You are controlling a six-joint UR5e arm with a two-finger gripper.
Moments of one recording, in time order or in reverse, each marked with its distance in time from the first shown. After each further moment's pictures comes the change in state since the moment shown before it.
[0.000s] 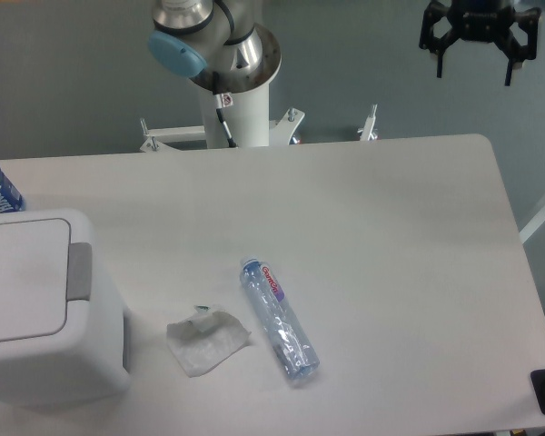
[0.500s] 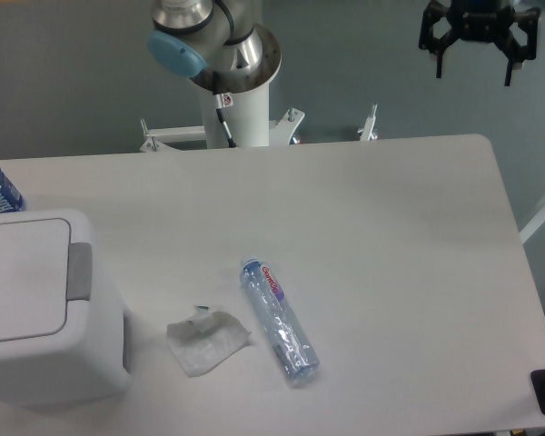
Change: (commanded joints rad) arm -0.012 0.000 -0.003 0.000 -0.018 -0.127
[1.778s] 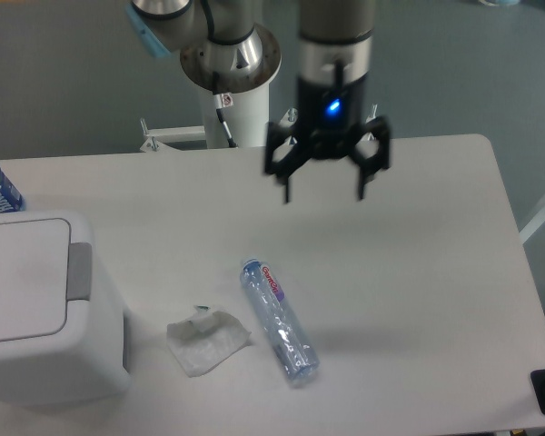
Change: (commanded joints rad) arm -0.650 -0.212 0.141 0.167 -0.028 -1.106
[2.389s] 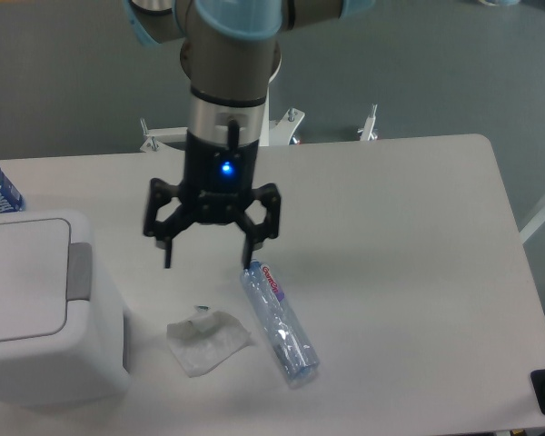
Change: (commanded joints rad) arm -0.086 -0.048 0.000 0.135 -0.183 -0.197
